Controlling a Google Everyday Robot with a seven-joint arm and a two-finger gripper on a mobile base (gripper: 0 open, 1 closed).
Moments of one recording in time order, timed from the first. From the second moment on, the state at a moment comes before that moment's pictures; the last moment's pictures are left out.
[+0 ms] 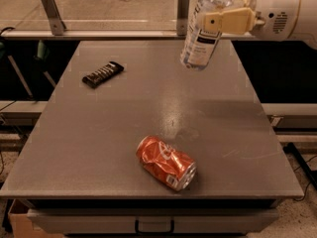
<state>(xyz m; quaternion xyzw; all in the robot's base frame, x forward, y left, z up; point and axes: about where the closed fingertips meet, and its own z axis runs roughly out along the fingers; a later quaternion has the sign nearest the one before) 0.580 -0.111 1.055 -0.42 0.60 0.41 0.54</state>
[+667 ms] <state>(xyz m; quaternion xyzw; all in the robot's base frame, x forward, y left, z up) 0.529 -0.073 0.923 -0.43 0.64 0.45 0.44</state>
